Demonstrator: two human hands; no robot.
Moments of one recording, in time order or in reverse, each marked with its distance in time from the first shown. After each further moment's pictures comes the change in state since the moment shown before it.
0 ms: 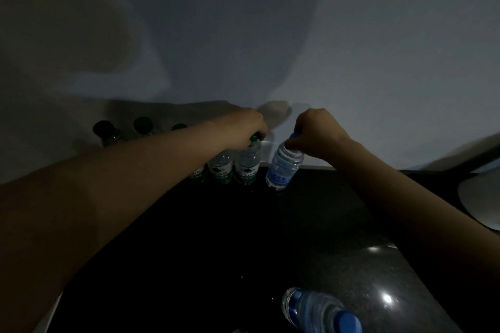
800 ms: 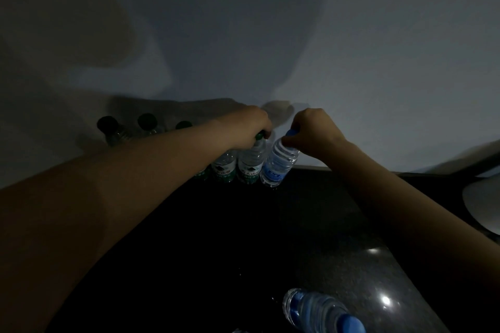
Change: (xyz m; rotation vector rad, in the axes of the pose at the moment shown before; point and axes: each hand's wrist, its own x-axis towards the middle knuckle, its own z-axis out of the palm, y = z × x) left_hand 0.003 0.001 0.003 -0.067 0.014 -0.043; right_hand 0.010 -0.008 0.010 0.019 0.030 -0.026
